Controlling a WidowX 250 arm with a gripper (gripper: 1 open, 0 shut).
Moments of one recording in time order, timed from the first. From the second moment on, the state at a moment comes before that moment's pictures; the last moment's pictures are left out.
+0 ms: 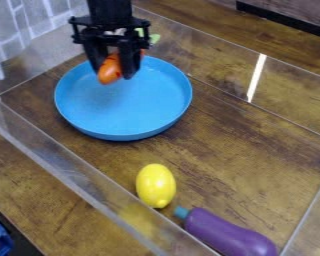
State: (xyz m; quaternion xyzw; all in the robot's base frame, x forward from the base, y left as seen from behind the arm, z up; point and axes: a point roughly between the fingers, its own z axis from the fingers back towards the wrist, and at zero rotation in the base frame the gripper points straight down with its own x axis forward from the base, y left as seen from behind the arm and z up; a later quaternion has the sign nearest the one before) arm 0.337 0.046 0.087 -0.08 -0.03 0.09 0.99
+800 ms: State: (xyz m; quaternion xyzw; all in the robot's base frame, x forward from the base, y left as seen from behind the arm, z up) arm 0.329 -0.005 0.104 -0.08 -0.01 0.01 1.00
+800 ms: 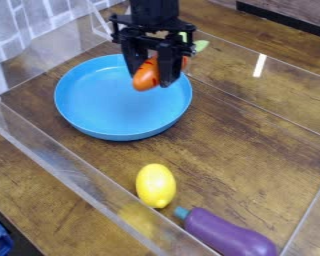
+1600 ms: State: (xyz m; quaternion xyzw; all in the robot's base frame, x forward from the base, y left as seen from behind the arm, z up) arm 0.325 -0.061 0.102 -0.08 -0.01 -0.07 0.99
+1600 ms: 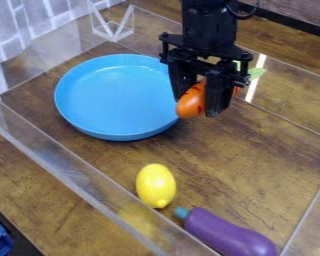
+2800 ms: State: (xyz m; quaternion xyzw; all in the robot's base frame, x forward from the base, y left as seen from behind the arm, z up) arm 0.354 -0.103 0.059 -0.07 0.03 -0.10 0.99
